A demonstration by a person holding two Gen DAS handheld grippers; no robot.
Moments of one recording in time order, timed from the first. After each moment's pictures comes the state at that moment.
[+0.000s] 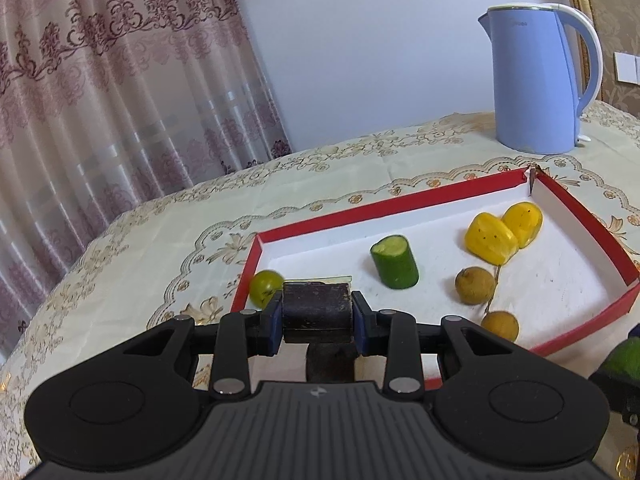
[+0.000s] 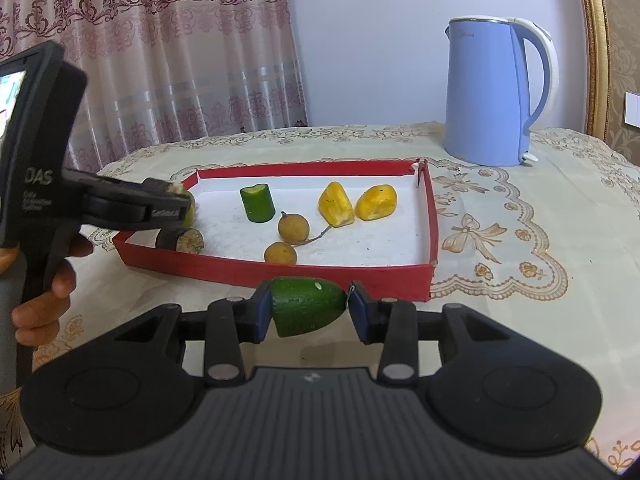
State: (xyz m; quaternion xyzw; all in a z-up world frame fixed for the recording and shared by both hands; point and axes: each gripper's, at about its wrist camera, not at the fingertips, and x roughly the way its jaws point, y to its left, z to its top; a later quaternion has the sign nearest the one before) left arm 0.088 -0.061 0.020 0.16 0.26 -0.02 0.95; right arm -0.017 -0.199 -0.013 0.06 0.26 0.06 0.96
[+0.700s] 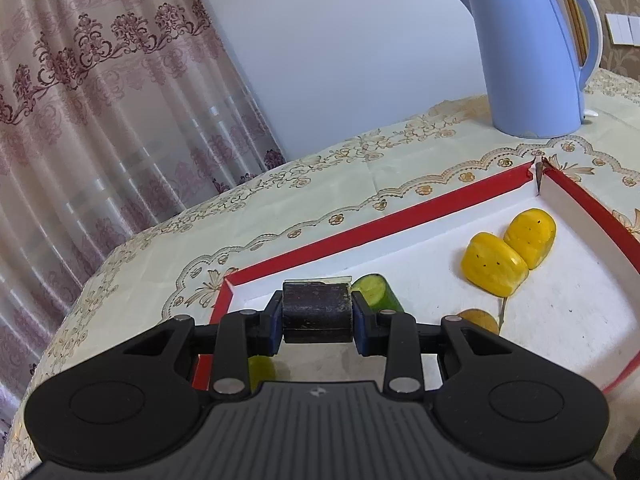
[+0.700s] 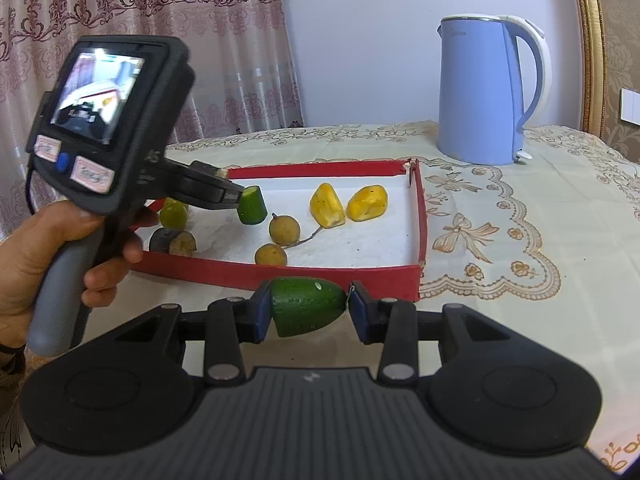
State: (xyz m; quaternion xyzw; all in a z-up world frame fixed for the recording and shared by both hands) left arm 0.133 -0.104 0.010 0.22 0.26 -0.02 0.94; right arm -0.018 -0.202 -0.012 0.06 0.26 0.05 0.96
